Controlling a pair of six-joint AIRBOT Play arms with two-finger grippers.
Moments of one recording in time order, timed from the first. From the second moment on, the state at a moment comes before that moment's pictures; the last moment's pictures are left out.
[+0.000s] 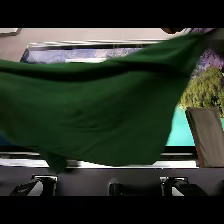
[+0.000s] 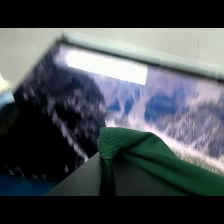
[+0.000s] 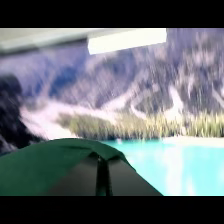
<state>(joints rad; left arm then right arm) 0.25 -0.87 1.63 1.51 -1.21 -1.65 0.06 -1.12 1.93 1.85 -1.40 -1.31</state>
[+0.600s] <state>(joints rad) 0.24 -1.59 1.47 1.42 -1.18 -1.62 0.12 -1.90 1.86 1.97 -1.19 -1.32</state>
